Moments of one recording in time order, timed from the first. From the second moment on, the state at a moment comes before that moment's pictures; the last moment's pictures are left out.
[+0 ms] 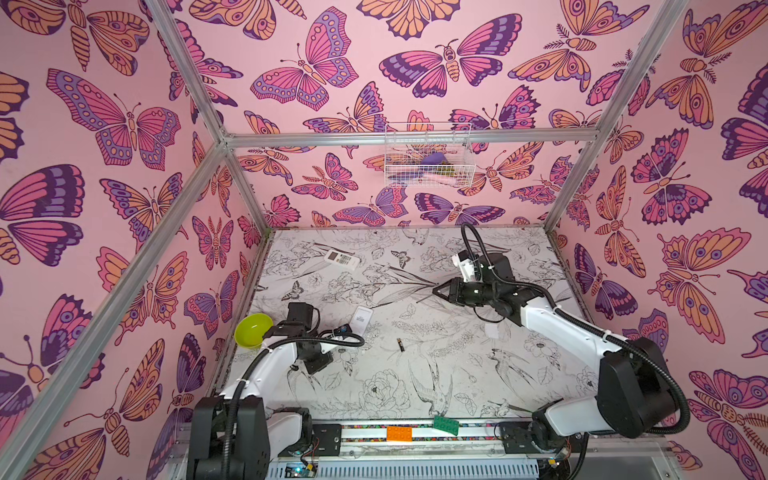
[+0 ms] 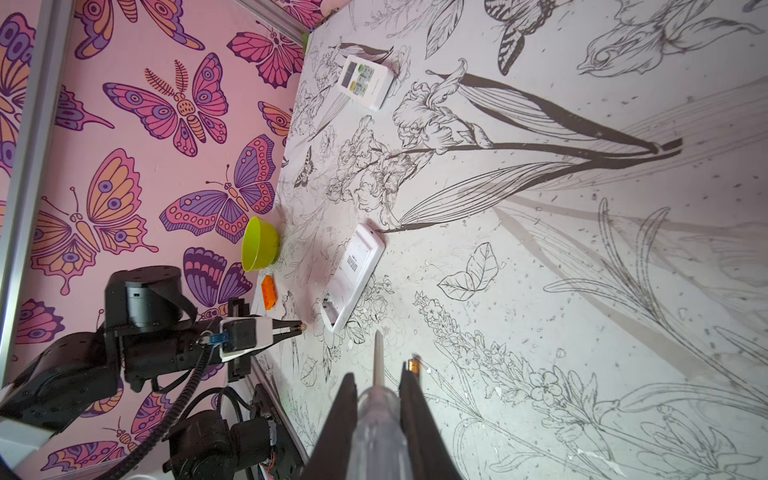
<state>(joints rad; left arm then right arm) -0.02 1.17 0.59 -0.73 0.25 1.00 0.42 1.44 0.94 -0.14 -0.56 0.65</state>
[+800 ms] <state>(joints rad) -0.43 1.50 1.03 -0.82 0.45 0.81 0.36 1.33 0.80 -0.20 -0.53 0.62</state>
